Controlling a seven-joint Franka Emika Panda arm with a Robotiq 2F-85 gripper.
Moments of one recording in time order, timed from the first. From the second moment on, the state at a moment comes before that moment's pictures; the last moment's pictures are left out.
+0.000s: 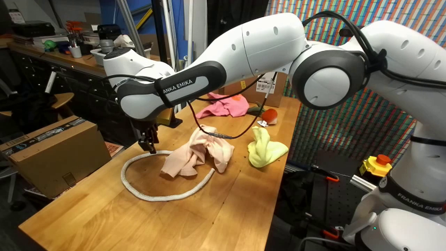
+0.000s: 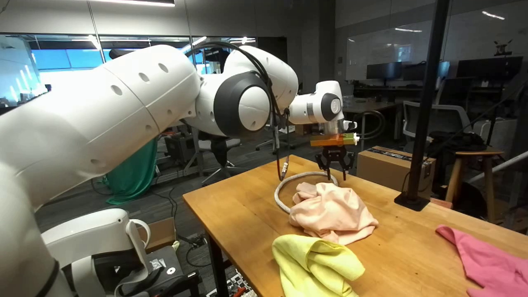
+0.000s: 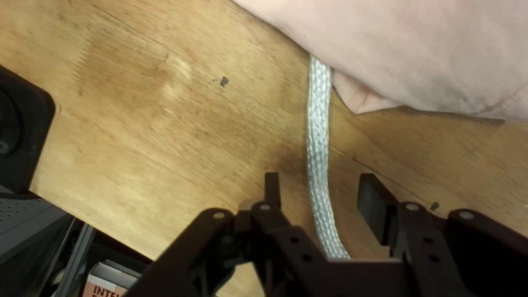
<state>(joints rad) 0.26 1.12 0.04 -0.82 -0.21 1.93 -0.24</state>
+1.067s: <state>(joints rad) 0.23 1.13 0.03 -0.83 -0.19 1.89 -0.22</state>
